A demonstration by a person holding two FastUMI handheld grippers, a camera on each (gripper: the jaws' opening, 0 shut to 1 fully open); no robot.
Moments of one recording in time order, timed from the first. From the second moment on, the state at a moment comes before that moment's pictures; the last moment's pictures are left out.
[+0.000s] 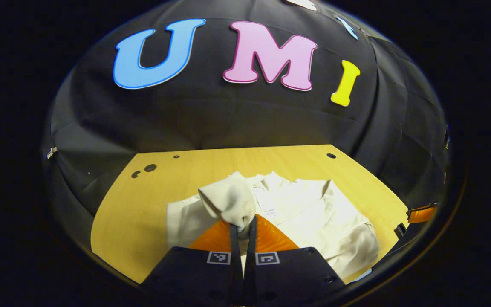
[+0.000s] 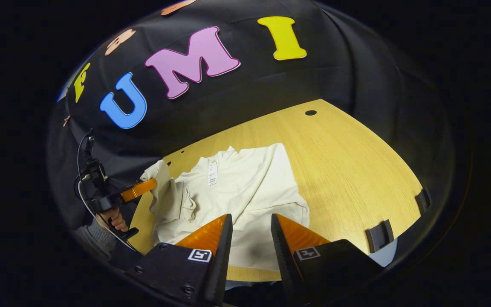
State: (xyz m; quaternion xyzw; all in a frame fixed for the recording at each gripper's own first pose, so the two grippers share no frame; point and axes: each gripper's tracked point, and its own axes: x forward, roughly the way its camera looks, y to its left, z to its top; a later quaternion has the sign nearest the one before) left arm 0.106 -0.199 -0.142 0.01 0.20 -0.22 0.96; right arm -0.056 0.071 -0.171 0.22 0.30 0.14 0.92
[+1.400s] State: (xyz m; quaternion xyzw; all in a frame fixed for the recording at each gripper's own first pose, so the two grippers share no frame) left arm 0.070 -0.313 -0.232 0.10 0.27 -0.24 0.93; right arm -0.057 0.018 -0.225 0.17 0.34 0.12 0.92
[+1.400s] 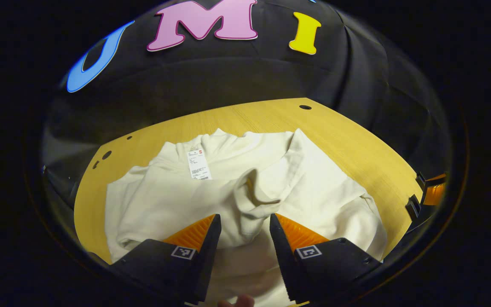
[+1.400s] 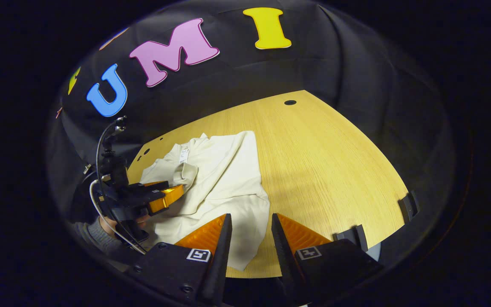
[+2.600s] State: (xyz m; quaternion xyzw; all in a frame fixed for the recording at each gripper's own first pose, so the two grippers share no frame) left arm -0.082 -0.053 -0.297 -0.01 0.36 -0.11 0.93; right arm -0.134 0.065 -0.318 0.11 0.42 0.13 0.89
